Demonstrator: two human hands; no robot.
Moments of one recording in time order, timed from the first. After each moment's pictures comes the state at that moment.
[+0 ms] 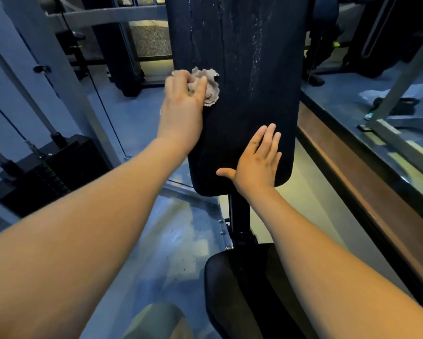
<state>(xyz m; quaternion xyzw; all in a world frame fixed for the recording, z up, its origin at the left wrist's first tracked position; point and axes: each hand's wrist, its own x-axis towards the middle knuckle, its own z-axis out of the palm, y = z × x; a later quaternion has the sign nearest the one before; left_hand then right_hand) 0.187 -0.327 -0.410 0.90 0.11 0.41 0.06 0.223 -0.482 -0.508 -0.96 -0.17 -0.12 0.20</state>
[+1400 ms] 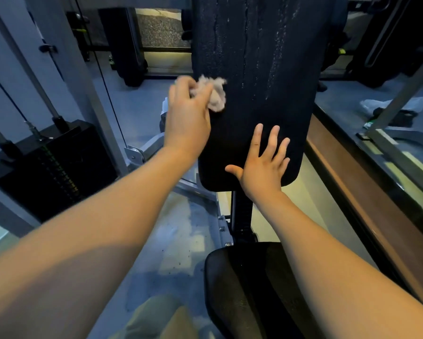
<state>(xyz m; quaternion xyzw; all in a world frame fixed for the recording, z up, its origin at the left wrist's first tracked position) 0.158 -0.325 -0.433 0.88 0.11 0.45 0.10 0.222 -0.483 -0.523 -0.95 -0.21 -0.13 0.18</state>
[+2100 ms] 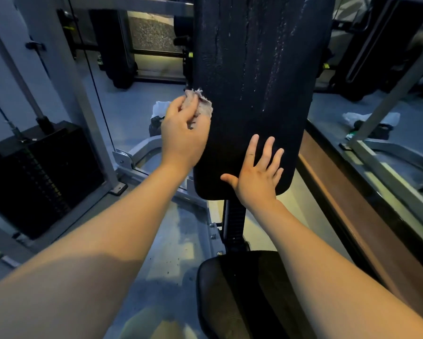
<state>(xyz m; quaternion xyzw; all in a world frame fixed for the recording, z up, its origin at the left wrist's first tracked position) 0.148 -0.332 -0.433 0.77 0.13 0.45 0.43 0.221 -0.479 -0.515 -0.96 -0.21 -0.09 0.17</state>
